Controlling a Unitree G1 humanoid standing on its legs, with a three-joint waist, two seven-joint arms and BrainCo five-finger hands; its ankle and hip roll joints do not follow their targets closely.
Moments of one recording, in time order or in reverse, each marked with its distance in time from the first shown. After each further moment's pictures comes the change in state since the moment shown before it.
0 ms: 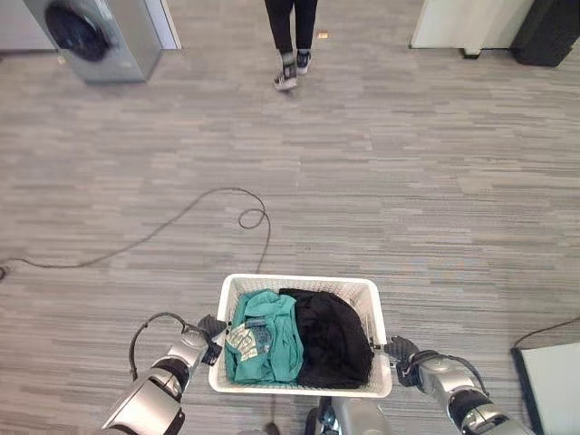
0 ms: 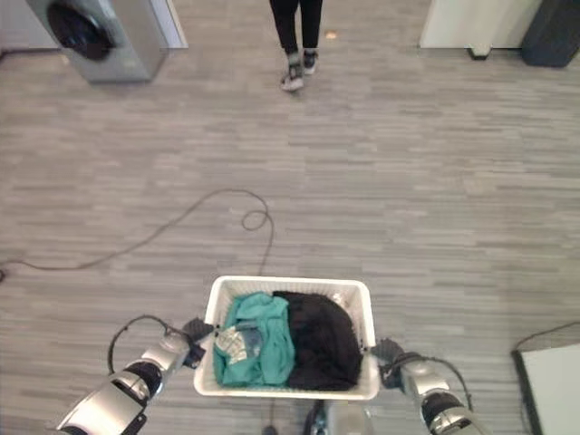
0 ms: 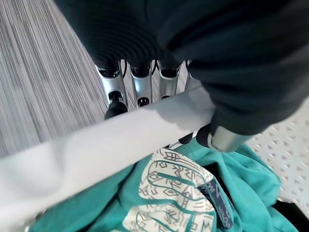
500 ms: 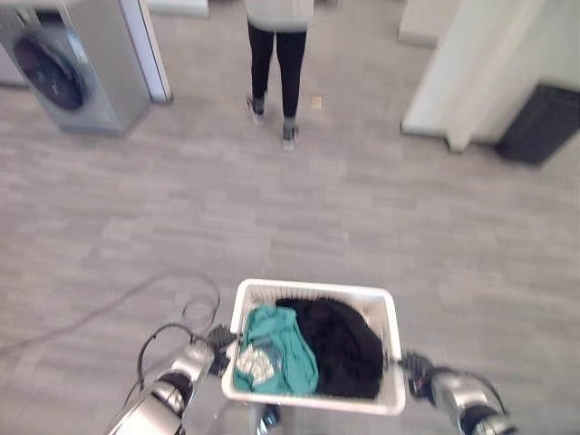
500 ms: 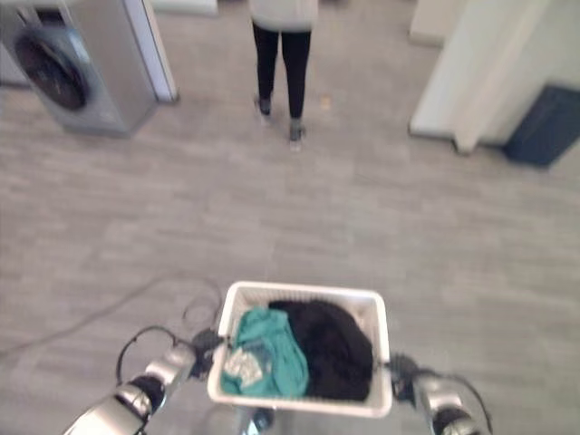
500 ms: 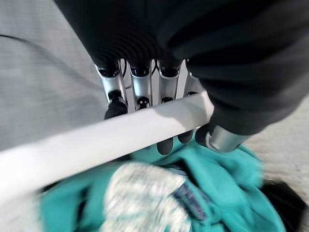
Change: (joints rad) left arm 0.153 0.006 -0.016 -0.062 -0.059 -0.063 -0.034; right arm 0.059 -0.036 0.103 0.026 0.060 -0.039 -0.024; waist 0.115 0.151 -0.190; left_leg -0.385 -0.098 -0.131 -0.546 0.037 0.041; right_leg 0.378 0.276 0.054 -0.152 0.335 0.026
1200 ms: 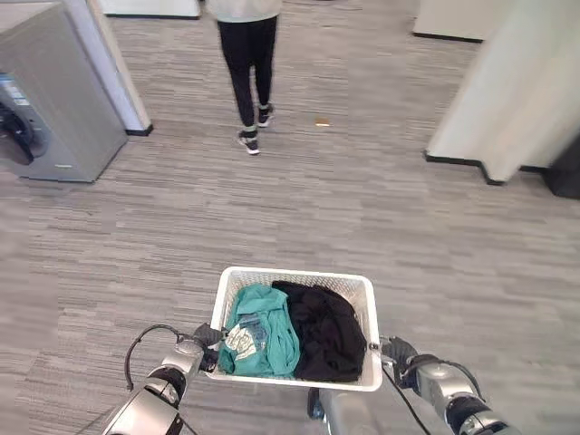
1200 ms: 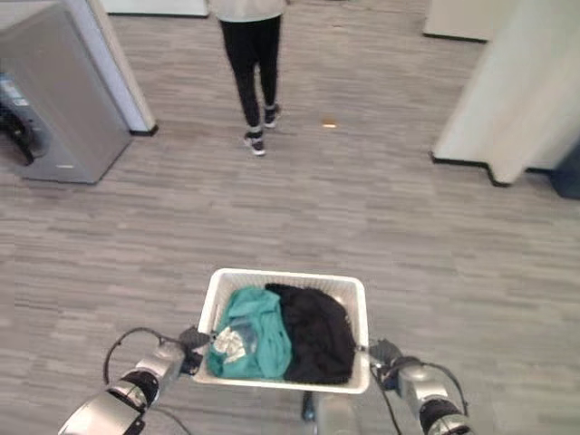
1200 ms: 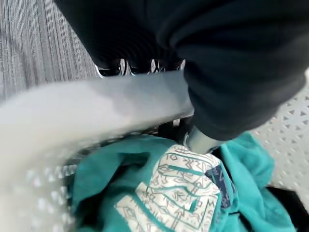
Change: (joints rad) left arm -0.051 -0.060 0.129 0.114 0.011 0.042 -0.004; right arm -0.070 0.031 -0.124 0.000 -0.022 -0.009 0.021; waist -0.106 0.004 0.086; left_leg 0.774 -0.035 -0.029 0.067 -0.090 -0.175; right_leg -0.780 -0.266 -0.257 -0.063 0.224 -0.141
